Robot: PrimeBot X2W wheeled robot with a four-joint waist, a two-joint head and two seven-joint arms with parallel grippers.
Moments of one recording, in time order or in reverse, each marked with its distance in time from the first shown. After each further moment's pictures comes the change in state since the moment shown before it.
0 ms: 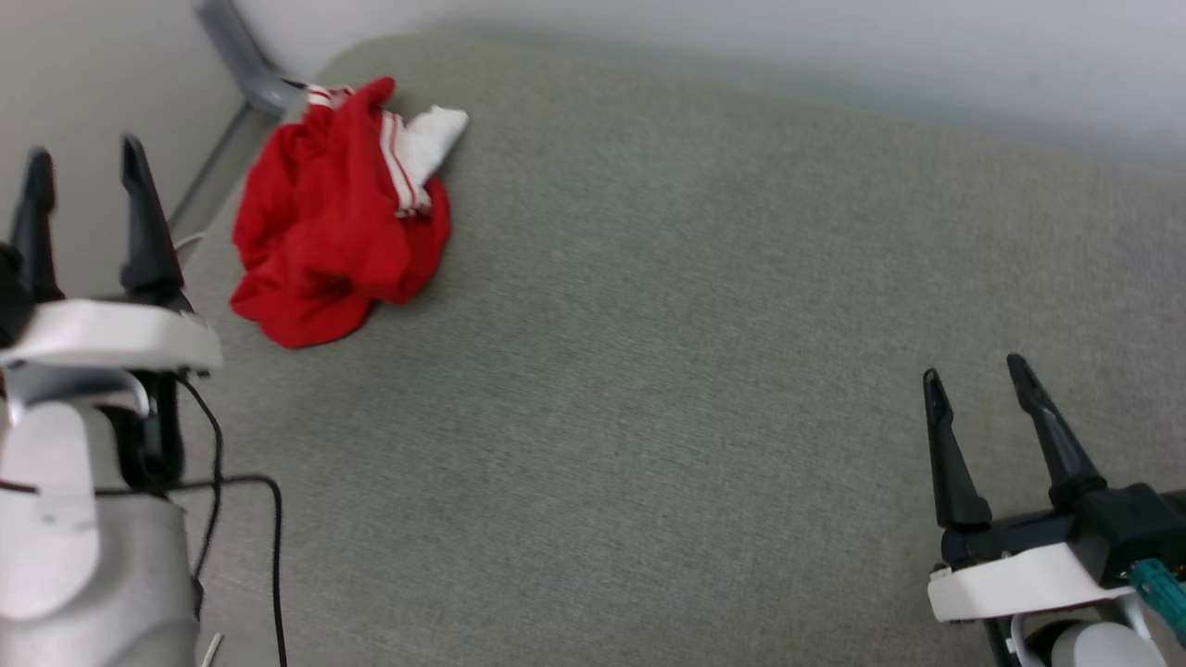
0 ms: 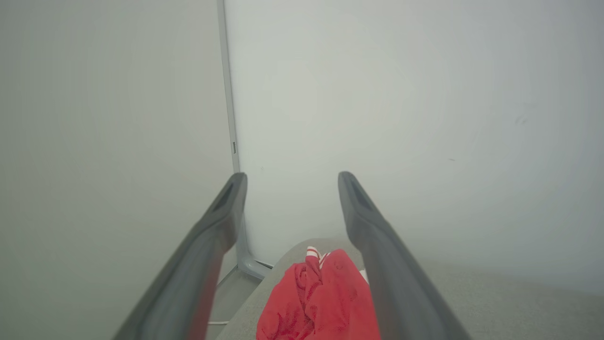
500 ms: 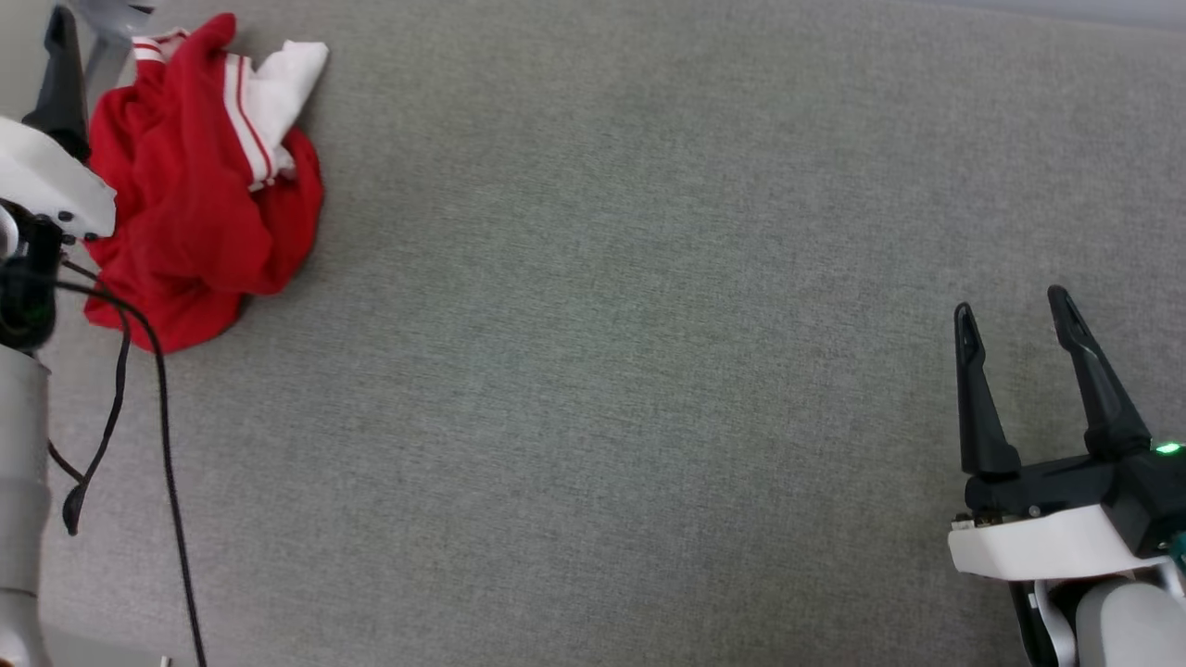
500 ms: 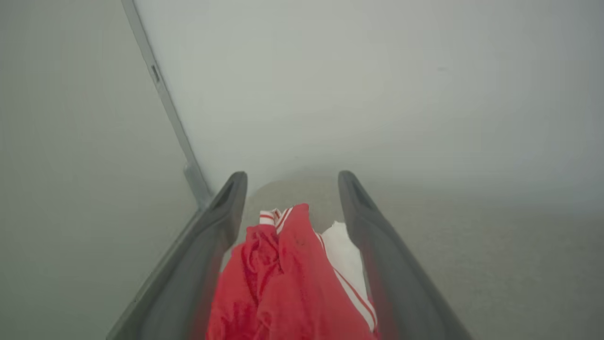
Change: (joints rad) left arm -0.367 0.286 -0.259 0.335 -0.275 -0.020 0.171; right arm -0.070 0.000 -0.026 -0.080 -0.038 0.000 0.000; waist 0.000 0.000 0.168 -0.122
